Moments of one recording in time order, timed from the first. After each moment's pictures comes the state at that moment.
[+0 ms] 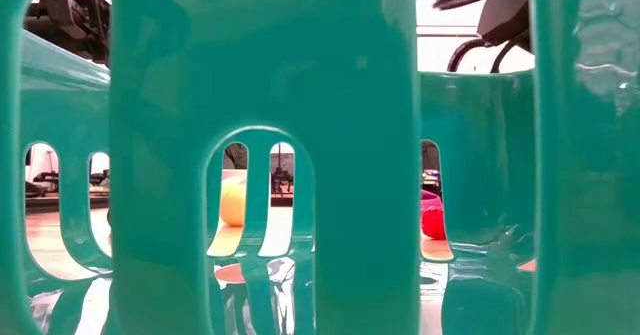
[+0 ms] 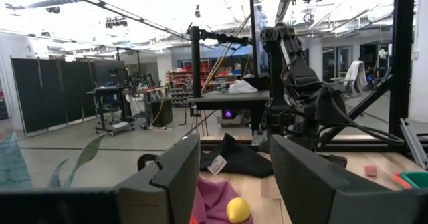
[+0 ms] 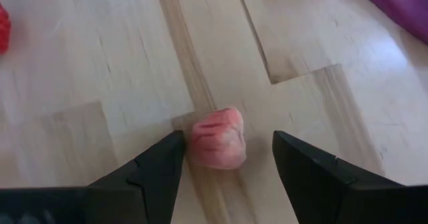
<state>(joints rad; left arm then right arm) 0.02 0.19 0.04 0.34 -0.19 0.12 0.31 1.55 0.64 -0.29 0.32 0.55</state>
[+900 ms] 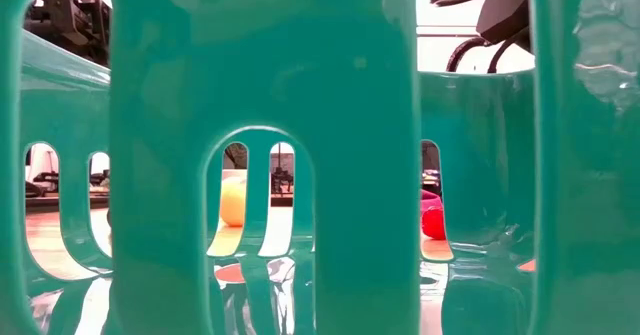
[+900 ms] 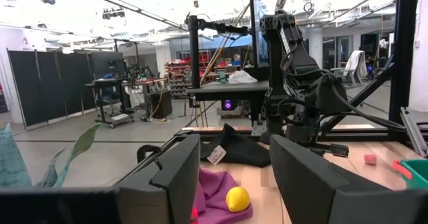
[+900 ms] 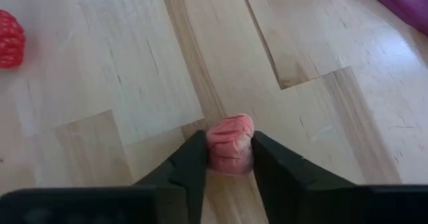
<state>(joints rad) 0.02 0.23 0.04 0.34 -0.19 0.12 0.31 1.54 0.63 -0.26 0.31 0.58</state>
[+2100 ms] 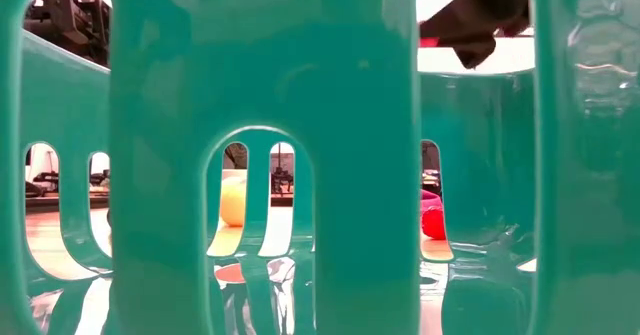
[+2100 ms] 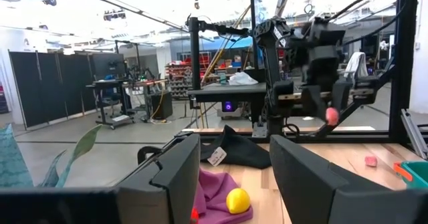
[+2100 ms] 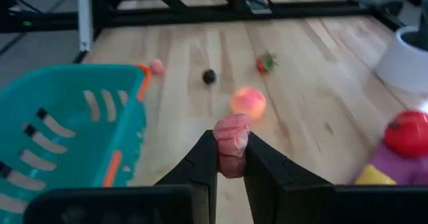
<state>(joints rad) 0.02 0.23 0.04 0.34 -0.19 0.12 0.38 1.26 0.65 0.18 0.34 0.21</state>
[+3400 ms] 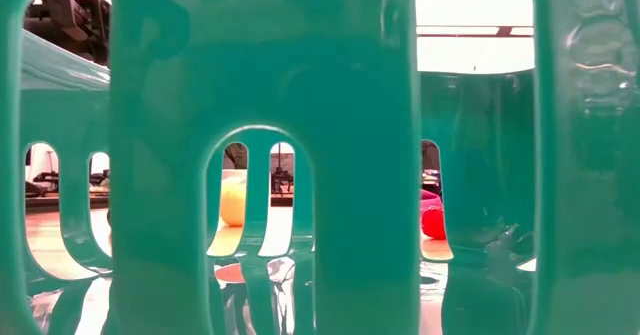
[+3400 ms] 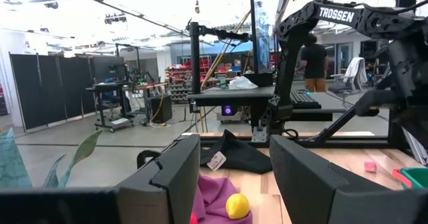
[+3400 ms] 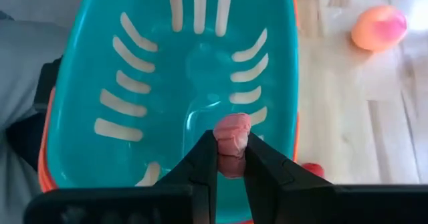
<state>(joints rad) 0.02 0.22 0.04 0.36 -0.19 0.11 0.64 1.84 1.48 -0.67 0.33 0.51</state>
